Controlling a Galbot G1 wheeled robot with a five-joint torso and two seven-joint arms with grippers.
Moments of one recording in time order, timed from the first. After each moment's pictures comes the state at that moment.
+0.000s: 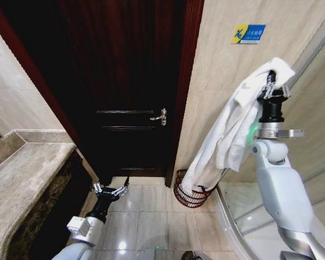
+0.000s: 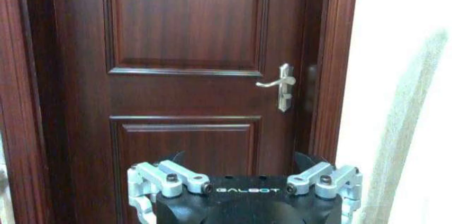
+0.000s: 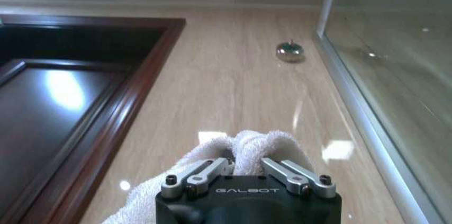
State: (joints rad) left arm 1.93 -1.53 -0.70 -2.42 -0.17 0.06 0.21; right arm -0.72 1.04 0.59 1.72 0.51 0.50 -0.03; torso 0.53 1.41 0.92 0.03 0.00
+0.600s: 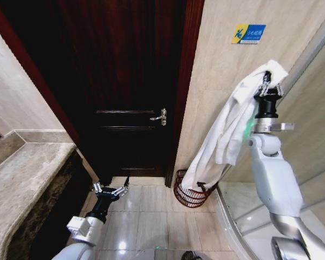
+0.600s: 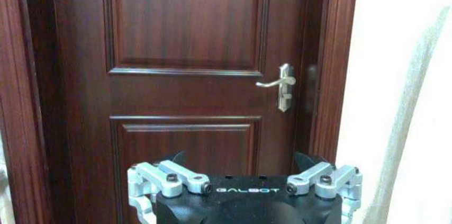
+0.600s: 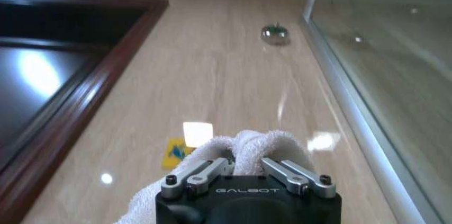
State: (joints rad) left arm 1.93 -1.53 -0.70 -2.42 -0.17 0.06 0.21; right arm -0.58 1.06 0.54 1.54 0.50 0.52 -0.03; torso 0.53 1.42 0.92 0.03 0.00
